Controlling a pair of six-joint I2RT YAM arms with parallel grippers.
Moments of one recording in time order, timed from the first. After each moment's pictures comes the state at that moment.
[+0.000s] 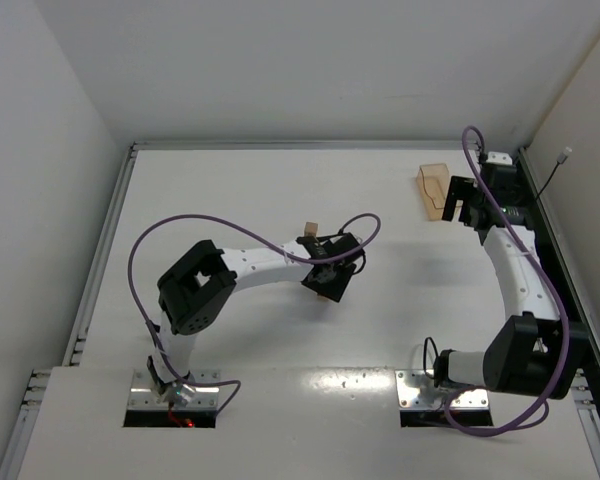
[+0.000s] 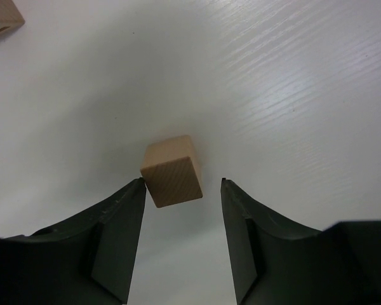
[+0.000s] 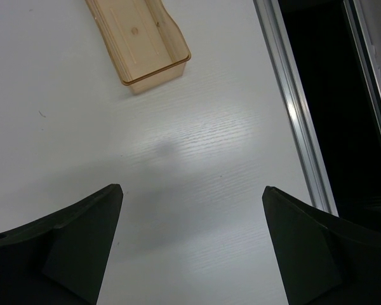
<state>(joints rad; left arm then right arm) -1.00 1.97 1.41 -0.61 -0.18 -0.48 -0.16 1.31 1.06 -0.46 0.20 0.02</state>
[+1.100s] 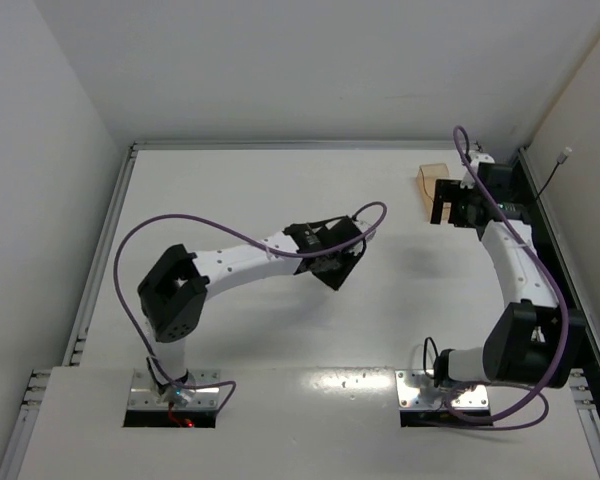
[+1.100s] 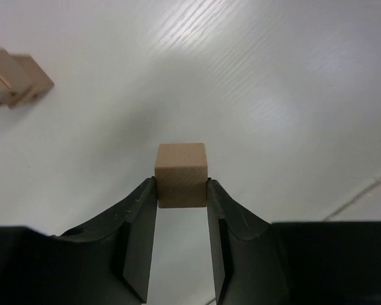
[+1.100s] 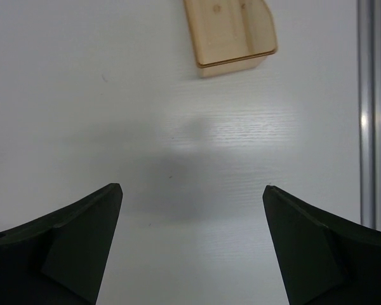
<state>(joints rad) -1.00 1.87 1.46 -0.64 -0.12 -0.31 -0.17 1.35 1.06 -0.46 -0.01 -0.04</state>
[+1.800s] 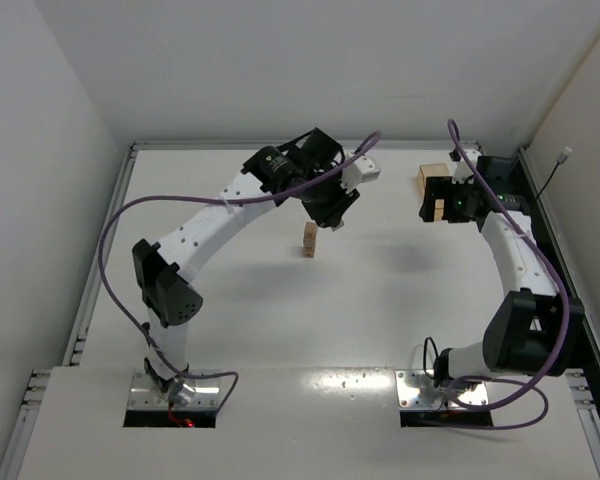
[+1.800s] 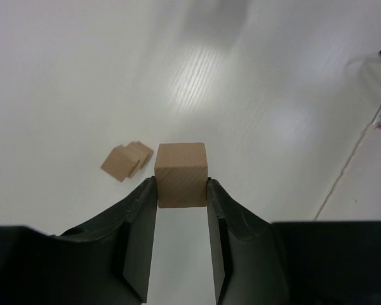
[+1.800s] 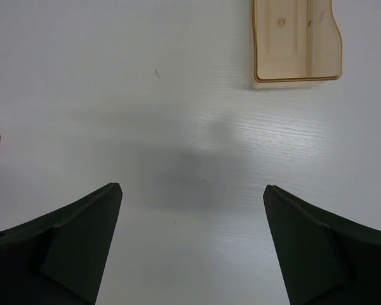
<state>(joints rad) -0.81 1.88 2.11 -1.03 0.20 0.22 -0.17 1.42 1.13 -0.51 -0.24 -0.11</state>
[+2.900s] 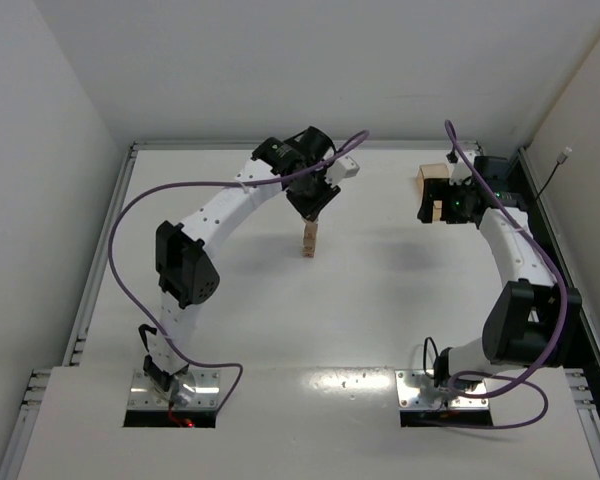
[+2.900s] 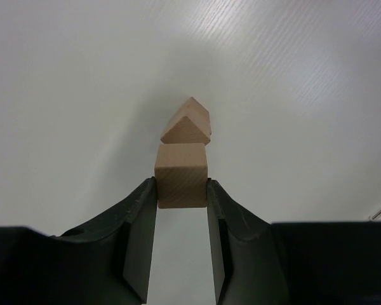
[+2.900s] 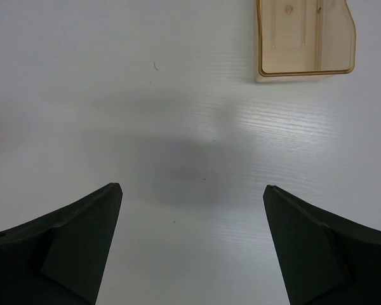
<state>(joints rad) -0.67 2.08 2.19 -1.16 0.10 0.25 -0.17 1.47 1.13 -0.51 -0.24 -0.11</state>
